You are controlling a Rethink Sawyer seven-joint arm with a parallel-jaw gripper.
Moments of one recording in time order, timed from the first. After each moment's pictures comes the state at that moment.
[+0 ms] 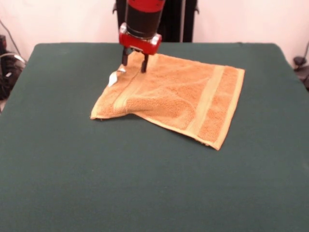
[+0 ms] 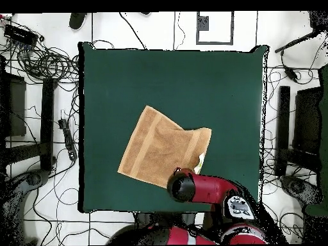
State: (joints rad) arm -0.24 -0.46 -0.17 1.92 -0.30 0.17 2.03
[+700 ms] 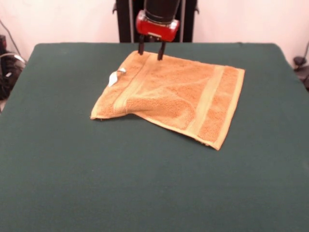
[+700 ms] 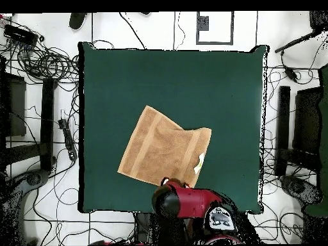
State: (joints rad) arm -0.14 -0.52 -0.19 2.04 -0.29 0.05 2.03
